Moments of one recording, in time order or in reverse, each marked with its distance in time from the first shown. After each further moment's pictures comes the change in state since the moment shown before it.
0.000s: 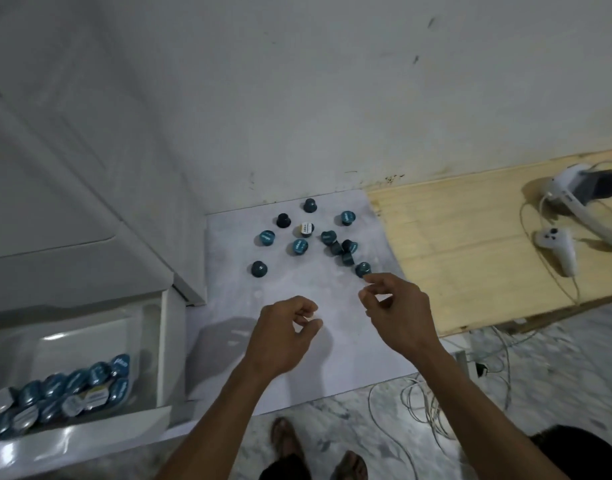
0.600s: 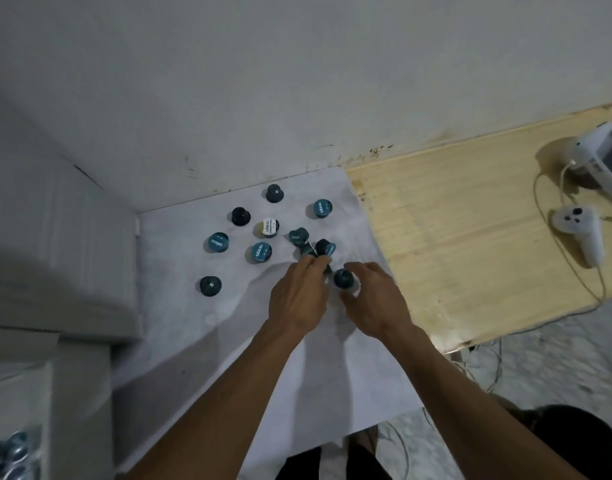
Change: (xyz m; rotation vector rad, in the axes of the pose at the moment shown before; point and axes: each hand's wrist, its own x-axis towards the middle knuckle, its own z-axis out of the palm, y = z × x) left_hand 0.163 -0.009 0.107 0.391 -0.167 0.025; right_hand 0.124 0.077 0.039 -0.367 -0.171 0.039
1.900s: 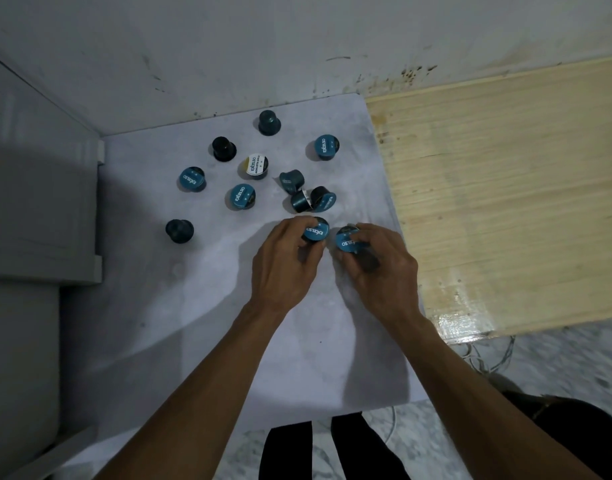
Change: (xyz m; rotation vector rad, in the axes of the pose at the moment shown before) left_hand 0.005 -0.021 0.066 -0.258 0.370 -0.044; right_hand 0.024 0.075 0.052 0.274 0.400 -0.400
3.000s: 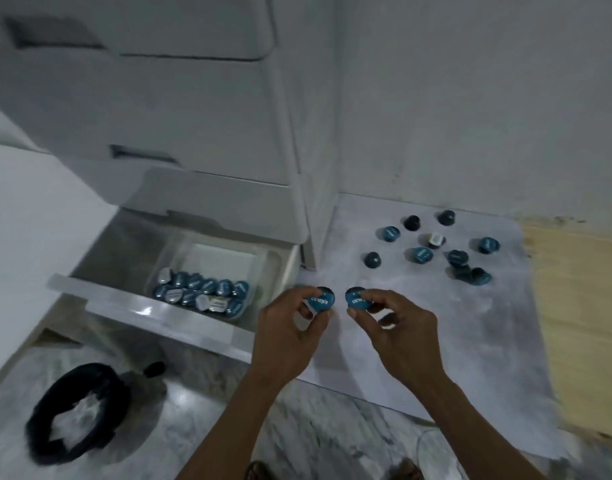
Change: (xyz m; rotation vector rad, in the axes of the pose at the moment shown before) left_hand -0.198 -0.013 -0.277 -0.085 0.430 -0.160; right_hand -0.069 -0.279 0.016 0.324 -0.343 -0.147
